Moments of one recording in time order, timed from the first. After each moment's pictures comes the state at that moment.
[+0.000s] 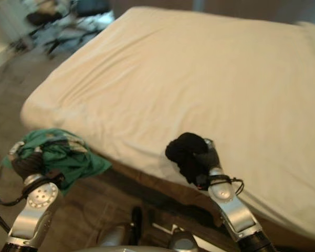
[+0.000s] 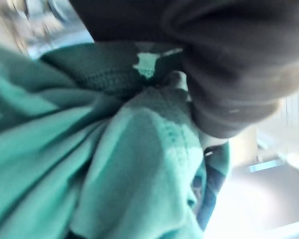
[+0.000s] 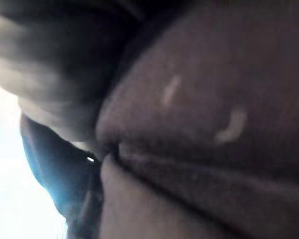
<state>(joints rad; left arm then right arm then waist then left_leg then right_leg) 0.18 0.43 0.07 -0.22 -0.31 0.03 0.84 0.00 -0.50 0.31 -0.15 0.24 0.18 -0.32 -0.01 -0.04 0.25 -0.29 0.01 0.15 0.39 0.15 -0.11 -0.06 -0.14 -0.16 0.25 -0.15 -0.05</state>
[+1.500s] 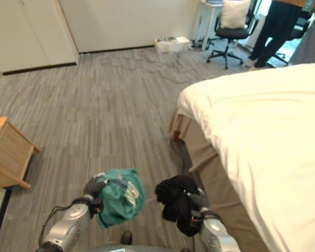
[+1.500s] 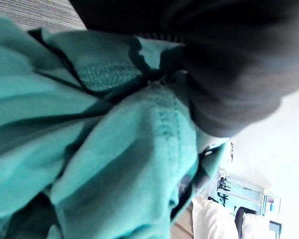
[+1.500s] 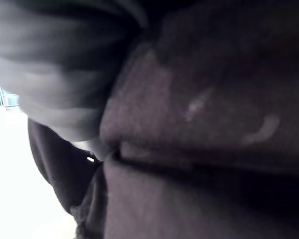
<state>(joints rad) 0.08 0.31 -0.30 0.32 -0.51 0.05 0.08 0.18 -0.31 0.28 0.33 0.60 0.05 -0.15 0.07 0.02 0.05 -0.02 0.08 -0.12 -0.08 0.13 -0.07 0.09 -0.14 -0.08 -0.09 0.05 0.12</state>
